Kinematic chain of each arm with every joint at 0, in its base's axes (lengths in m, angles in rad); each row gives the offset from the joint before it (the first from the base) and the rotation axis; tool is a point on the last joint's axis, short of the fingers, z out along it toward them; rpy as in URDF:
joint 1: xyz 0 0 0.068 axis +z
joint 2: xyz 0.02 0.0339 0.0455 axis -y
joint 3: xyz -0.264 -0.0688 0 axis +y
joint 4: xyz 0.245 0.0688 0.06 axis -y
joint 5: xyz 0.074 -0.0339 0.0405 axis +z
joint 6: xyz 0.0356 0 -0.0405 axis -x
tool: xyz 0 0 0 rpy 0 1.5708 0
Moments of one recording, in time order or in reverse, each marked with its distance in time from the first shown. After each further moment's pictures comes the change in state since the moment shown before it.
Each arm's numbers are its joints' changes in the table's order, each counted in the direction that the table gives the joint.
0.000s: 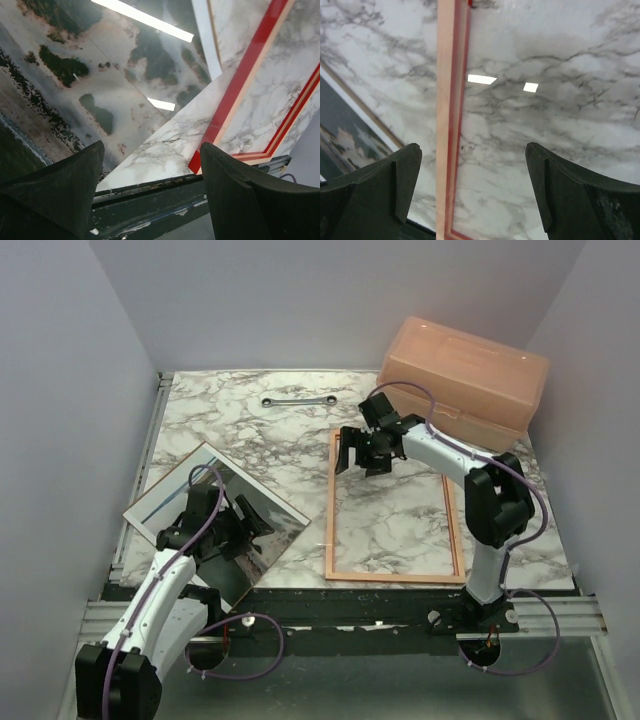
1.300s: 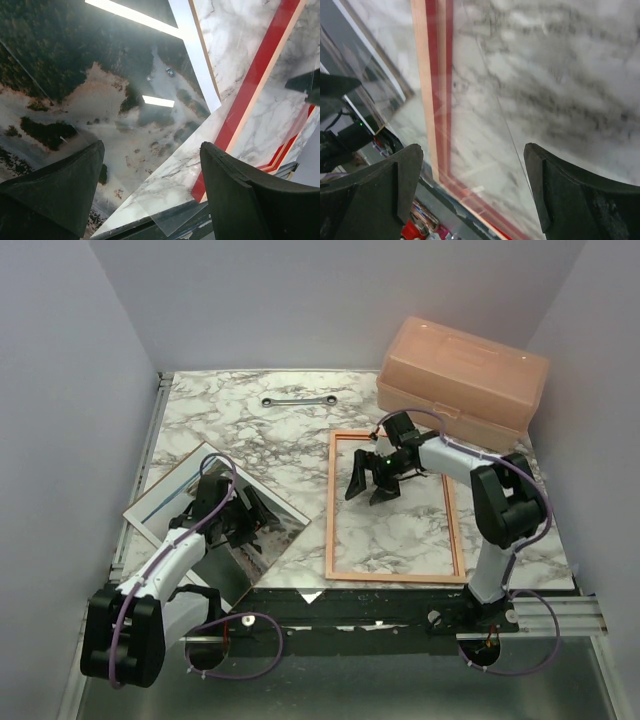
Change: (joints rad) left arm 0.000 -0.262 0.044 0.297 -0.013 -0.041; right arm -0.129 -0.051 0.171 0.055 0.423 0.123
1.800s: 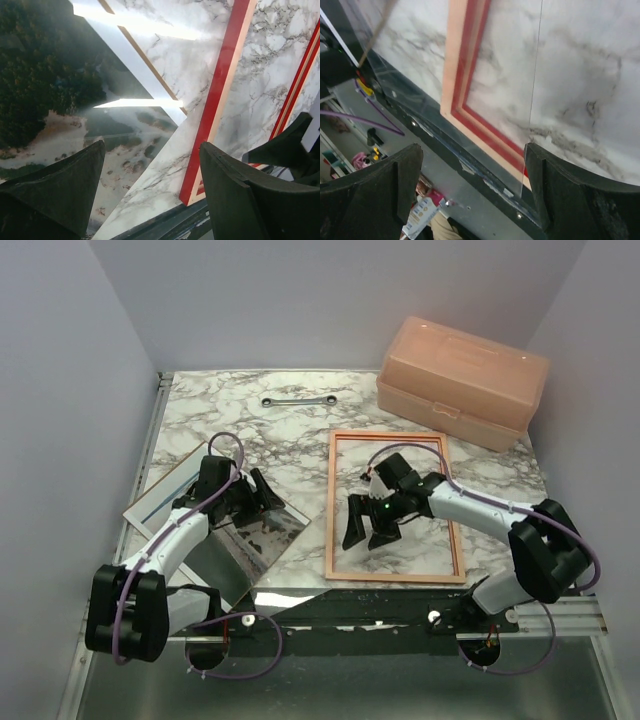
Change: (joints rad) left arm 0.000 -0.128 -0.136 0.039 -0.065 -0.085; right arm 0.204 0.403 0.368 0.032 -0.016 -0.131
